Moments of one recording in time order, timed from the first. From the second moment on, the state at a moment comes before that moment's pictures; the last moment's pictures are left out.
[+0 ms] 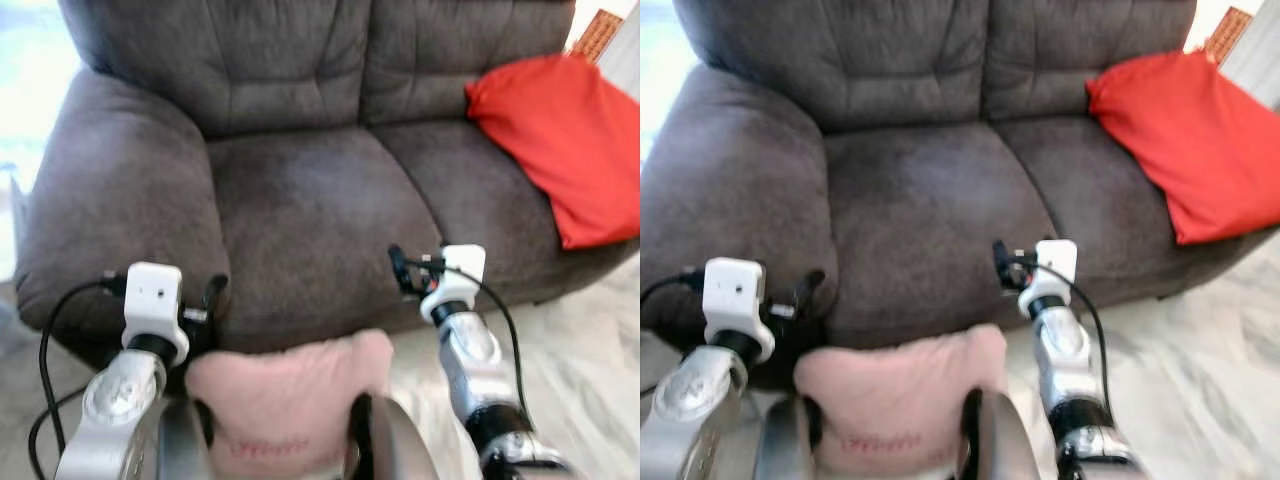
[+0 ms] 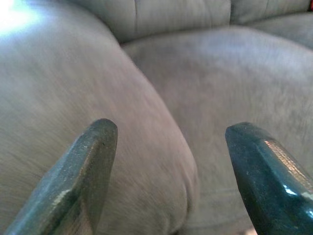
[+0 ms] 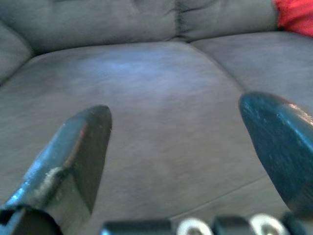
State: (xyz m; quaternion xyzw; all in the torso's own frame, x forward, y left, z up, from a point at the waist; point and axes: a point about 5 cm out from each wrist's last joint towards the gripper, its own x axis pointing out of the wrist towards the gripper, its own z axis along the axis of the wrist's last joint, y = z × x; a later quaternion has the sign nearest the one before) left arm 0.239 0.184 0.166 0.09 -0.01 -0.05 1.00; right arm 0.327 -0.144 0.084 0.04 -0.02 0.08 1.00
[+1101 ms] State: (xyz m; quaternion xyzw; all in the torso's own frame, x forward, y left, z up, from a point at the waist) left arm 0.266 0.193 0.167 0.08 -0.05 -0.01 1.00; right arm 0.325 -0.131 0.109 0.05 -0.06 0.06 1.00
